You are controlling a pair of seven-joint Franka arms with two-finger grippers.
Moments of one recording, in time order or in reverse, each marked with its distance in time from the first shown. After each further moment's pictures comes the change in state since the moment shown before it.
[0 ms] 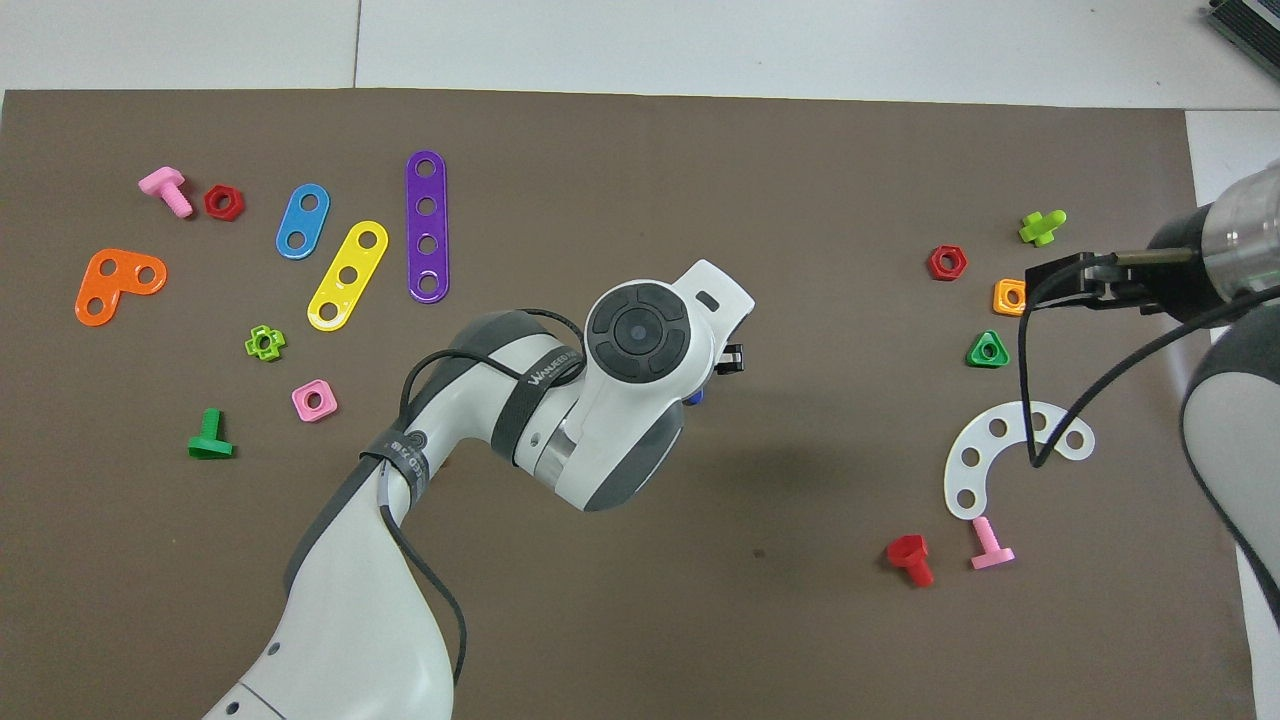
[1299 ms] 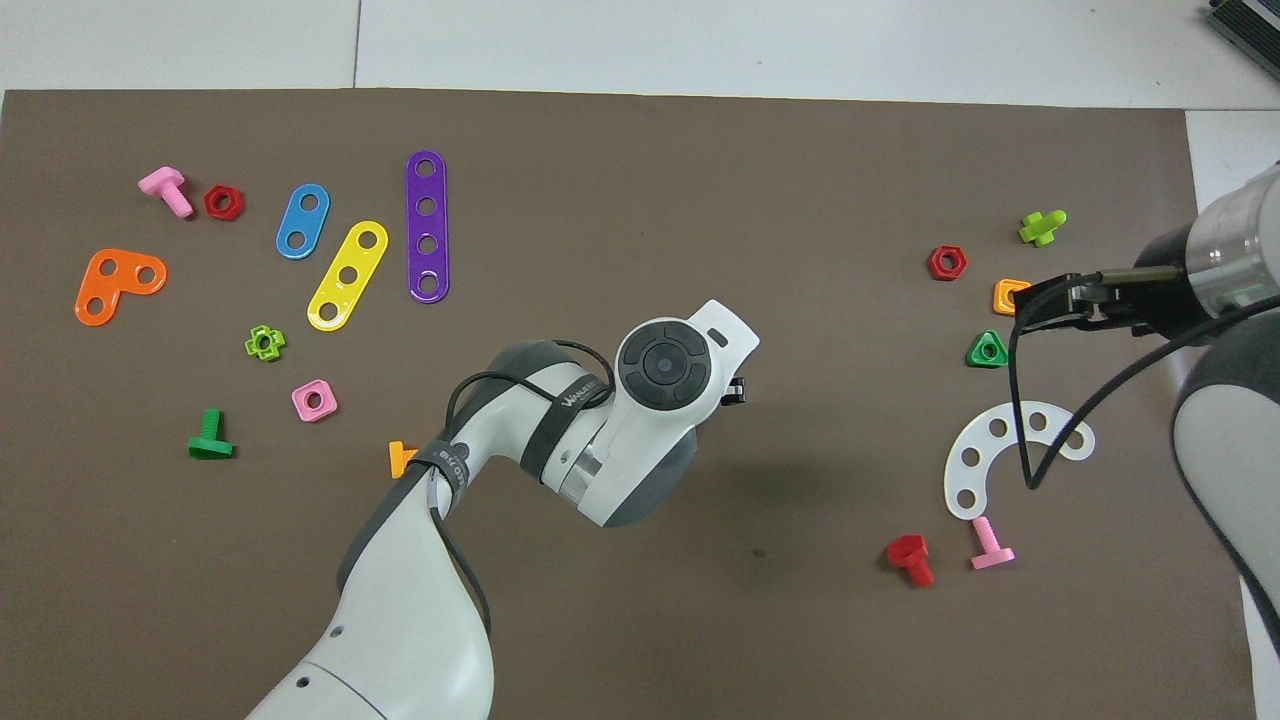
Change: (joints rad) left arm -0.040 0.055 0.017 -0.050 -0.001 0.047 -0.012; right arm 0.003 -0.007 0.011 -0.001 0.002 -0.059 0.000
